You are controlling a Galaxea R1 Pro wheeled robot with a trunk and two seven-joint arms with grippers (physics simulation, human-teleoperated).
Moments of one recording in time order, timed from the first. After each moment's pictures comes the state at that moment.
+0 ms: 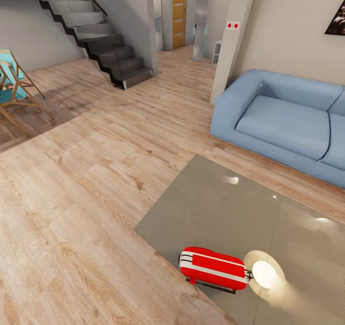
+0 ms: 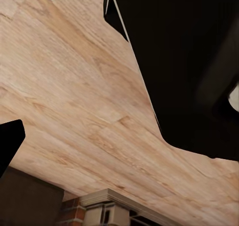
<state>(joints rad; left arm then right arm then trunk) 0.01 0.02 0.10 -0.05 0.10 -0.06 0.00 0.01 -0.01 0.35 -0.01 -0.13 -0.06 0.02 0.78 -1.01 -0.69</state>
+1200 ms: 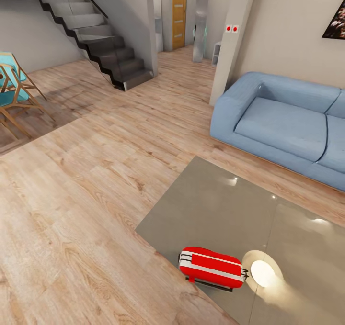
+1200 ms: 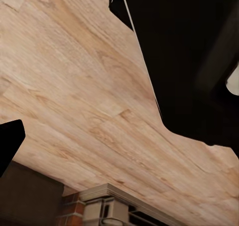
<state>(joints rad) 0.01 0.03 0.11 -0.05 0.11 -0.06 0.00 0.01 -0.01 0.35 -0.01 -0.13 -0.06 0.02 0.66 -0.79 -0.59</state>
